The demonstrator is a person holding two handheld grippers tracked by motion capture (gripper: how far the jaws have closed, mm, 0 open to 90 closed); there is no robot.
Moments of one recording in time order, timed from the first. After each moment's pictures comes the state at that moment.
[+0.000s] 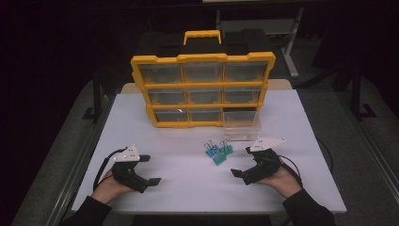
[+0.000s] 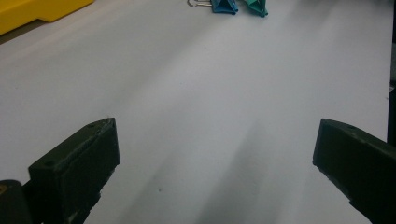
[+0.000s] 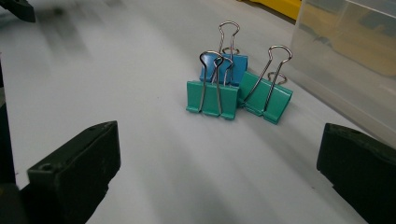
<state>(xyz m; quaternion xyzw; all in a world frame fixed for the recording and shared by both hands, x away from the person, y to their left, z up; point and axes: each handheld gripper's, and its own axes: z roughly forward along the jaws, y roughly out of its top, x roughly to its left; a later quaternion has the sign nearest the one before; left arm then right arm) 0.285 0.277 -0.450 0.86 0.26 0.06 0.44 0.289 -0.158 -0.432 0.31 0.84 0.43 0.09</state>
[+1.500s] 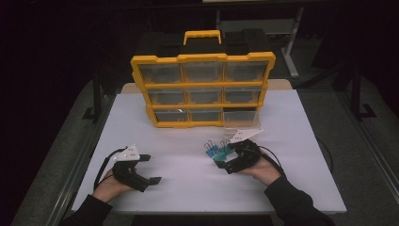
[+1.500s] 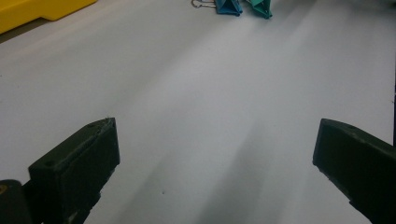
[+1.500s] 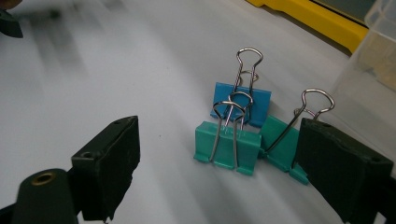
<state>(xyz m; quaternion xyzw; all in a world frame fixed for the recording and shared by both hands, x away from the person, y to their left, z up) 0.288 0.277 -0.453 0.85 0.27 0.06 0.44 0.319 -0.112 -0.432 0.30 0.86 0.41 0.07</state>
